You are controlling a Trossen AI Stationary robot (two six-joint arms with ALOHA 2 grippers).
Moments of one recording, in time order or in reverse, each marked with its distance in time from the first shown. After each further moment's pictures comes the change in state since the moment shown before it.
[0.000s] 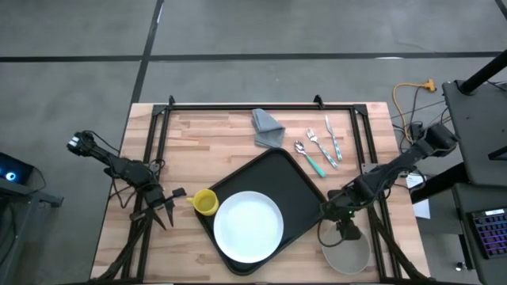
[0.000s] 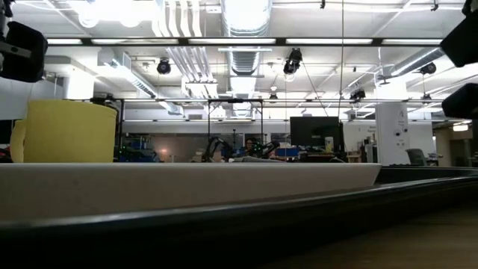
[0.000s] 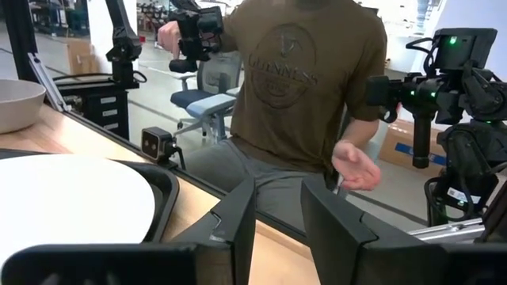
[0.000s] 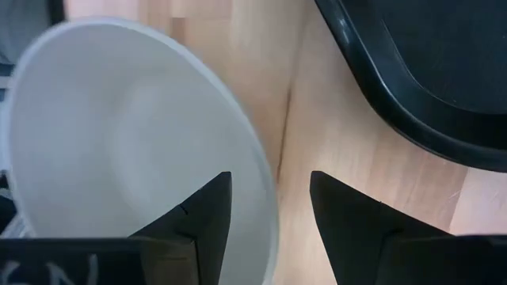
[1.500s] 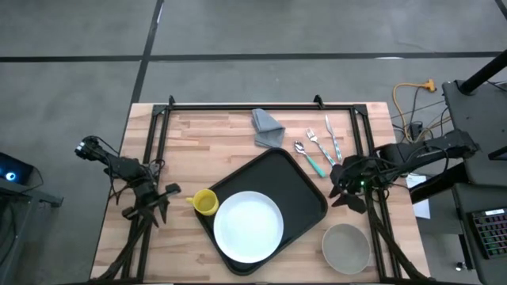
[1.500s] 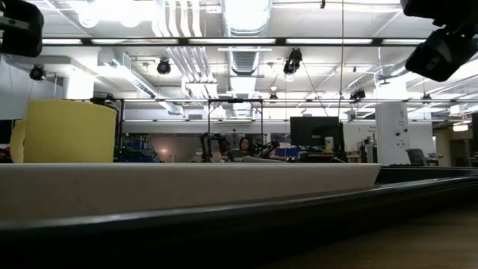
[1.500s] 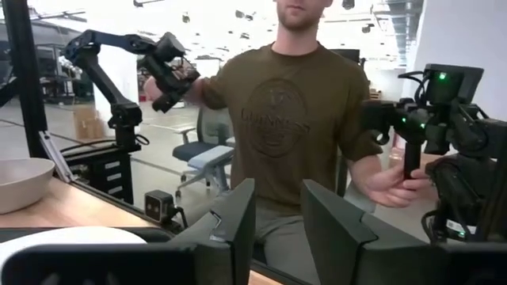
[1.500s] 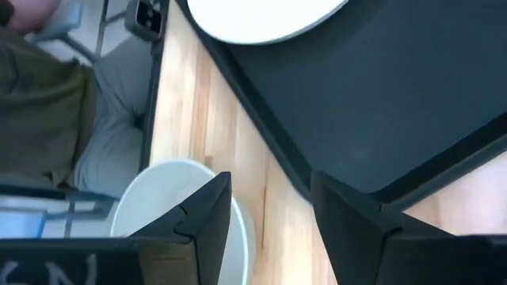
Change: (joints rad) left arm 0.000 -0.209 0.000 0.008 0.004 0.000; right arm -0.307 -0.479 0.000 -0.071 -0.012 -0.088
